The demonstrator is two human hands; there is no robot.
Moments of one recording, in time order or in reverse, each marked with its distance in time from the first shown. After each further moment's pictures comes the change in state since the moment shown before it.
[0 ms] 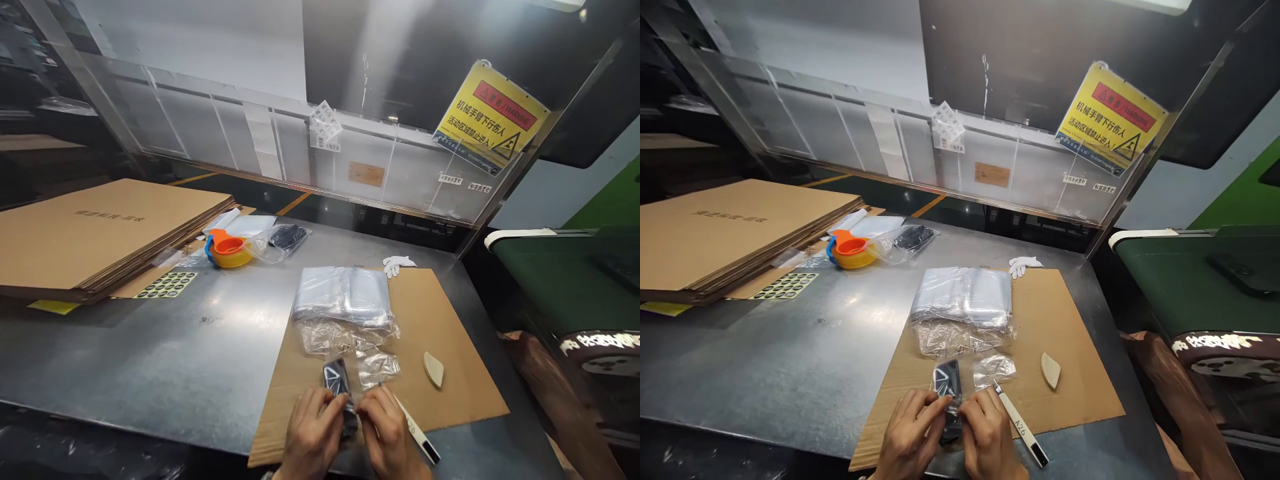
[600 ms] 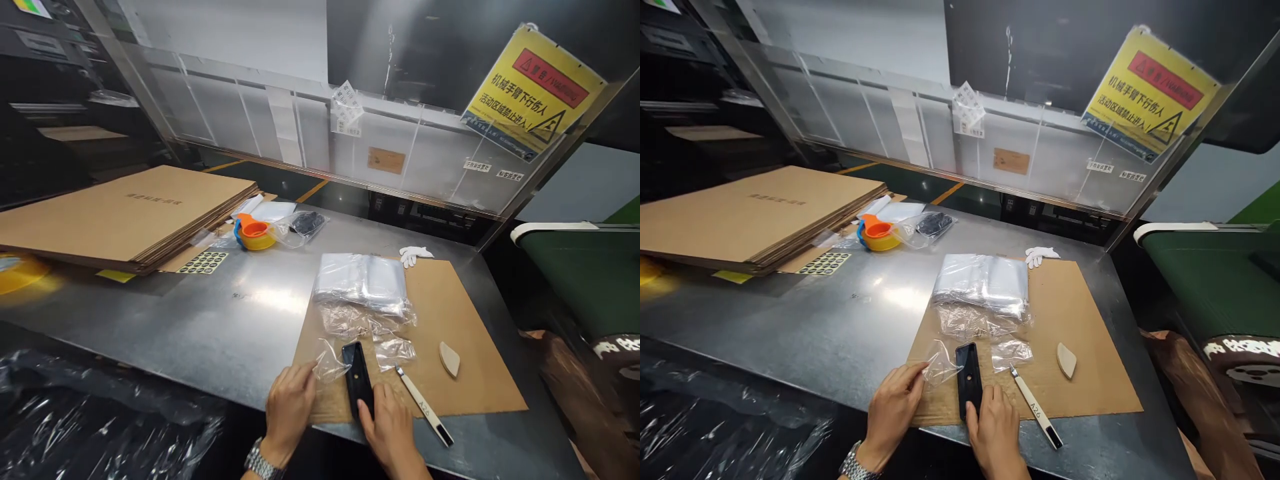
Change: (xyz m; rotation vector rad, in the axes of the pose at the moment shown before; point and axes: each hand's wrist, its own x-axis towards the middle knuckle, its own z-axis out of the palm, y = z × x) left_hand -0.026 -0.053 -0.020 0.203 -0.063 -0.416; right_hand -0.032 0.019 0.054 -0.478 -0.020 0.323
